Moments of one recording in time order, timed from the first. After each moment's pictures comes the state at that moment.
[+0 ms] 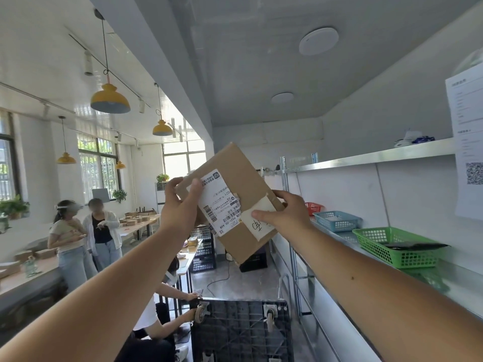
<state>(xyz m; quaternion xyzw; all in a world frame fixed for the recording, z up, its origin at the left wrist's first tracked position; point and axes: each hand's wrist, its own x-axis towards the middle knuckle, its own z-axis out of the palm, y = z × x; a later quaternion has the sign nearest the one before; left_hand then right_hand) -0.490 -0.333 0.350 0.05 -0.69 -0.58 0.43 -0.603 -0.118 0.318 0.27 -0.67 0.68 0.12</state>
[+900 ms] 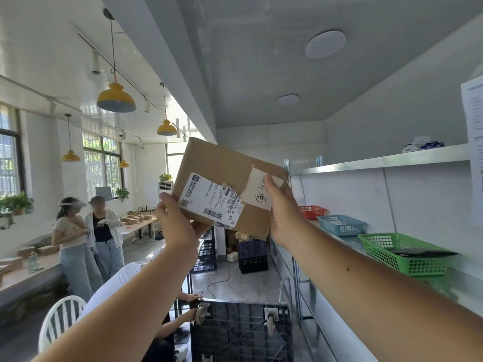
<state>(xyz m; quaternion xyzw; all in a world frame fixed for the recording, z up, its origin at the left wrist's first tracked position) -0.493 -0.329 0.331 0.06 -0.44 -0.77 0.47 -0.591 -0.158 0.348 0.24 -0.45 0.86 -0.07</state>
